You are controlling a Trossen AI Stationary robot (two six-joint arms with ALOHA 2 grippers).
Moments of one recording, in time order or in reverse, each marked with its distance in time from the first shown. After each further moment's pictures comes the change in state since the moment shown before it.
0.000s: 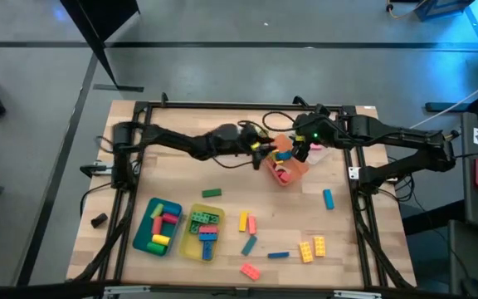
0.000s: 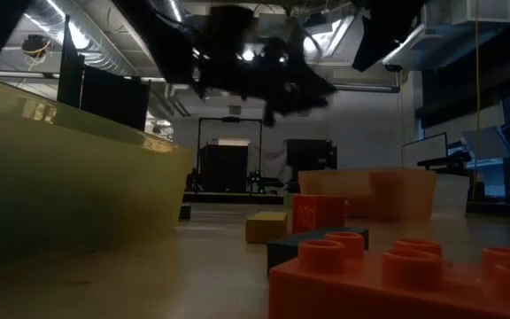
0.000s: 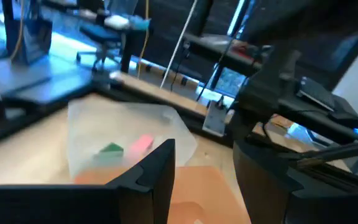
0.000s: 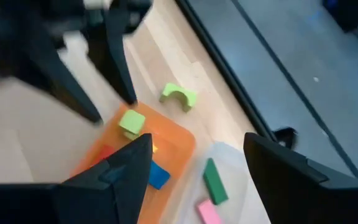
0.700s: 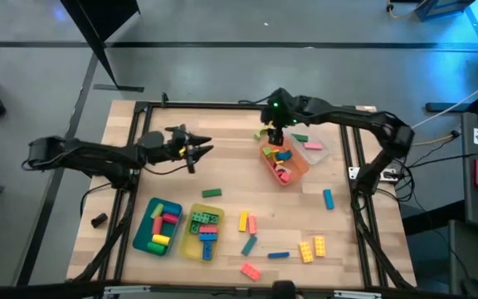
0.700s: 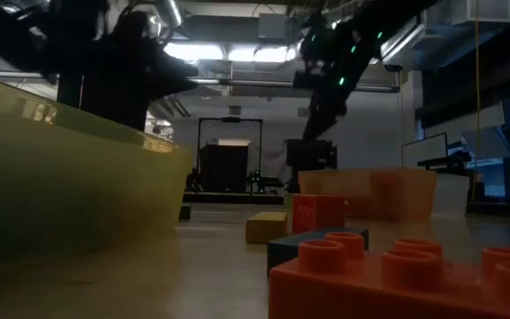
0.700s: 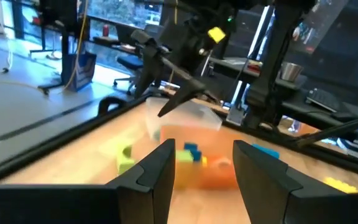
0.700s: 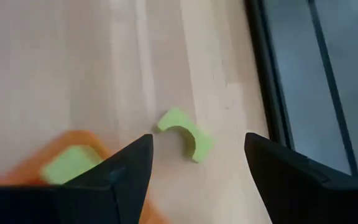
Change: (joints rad) left arm 0.028 -0.893 -0.819 -0.004 -0.102 0.063; right arm -0.355 0.434 0.000 0.396 -0.438 -0.580
